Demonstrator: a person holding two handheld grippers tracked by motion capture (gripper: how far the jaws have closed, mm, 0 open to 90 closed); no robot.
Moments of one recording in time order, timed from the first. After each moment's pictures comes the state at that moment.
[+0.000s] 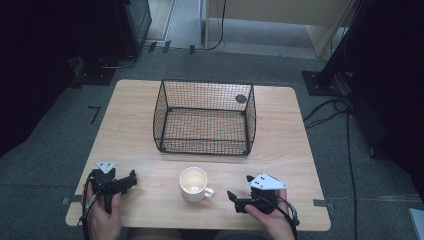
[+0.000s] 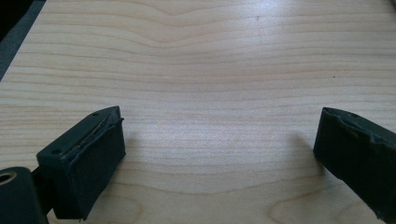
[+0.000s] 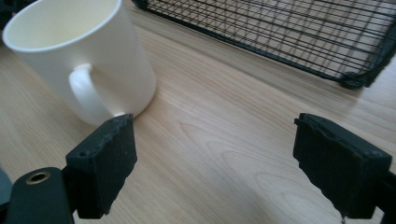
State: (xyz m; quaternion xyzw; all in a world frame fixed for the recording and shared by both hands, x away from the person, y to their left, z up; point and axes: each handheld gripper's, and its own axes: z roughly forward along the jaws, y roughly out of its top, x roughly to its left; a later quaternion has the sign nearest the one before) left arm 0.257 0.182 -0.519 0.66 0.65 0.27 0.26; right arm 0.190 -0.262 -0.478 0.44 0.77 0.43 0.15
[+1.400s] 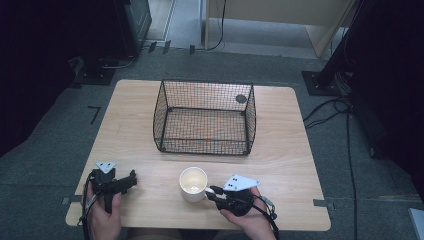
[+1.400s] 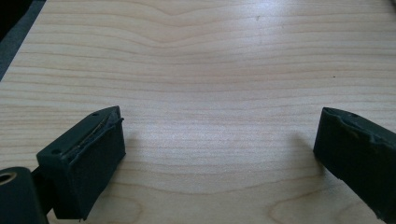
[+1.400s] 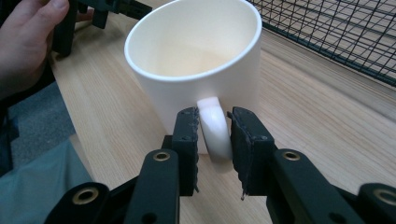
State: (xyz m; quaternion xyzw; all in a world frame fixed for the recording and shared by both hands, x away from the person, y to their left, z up) left arm 0.257 0.182 -0.519 0.66 0.65 0.27 0.26; right arm 0.195 -0.204 -0.475 0.36 0.81 0.46 0.07
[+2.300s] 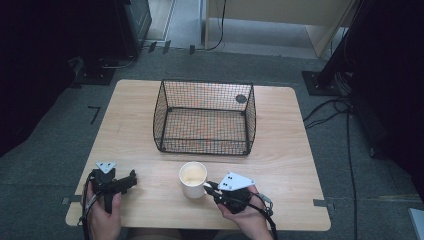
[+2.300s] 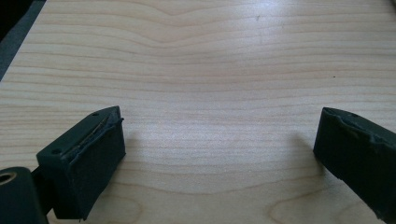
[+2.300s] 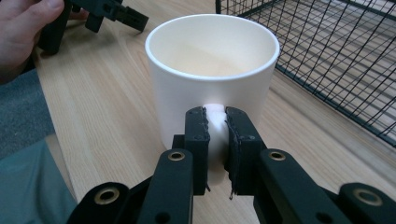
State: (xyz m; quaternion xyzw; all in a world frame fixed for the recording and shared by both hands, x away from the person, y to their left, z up) left arm 0.257 0.182 -0.519 0.66 0.65 0.27 0.26; right arm 0.199 -0.194 -0.461 0.32 0.82 0.45 0.13
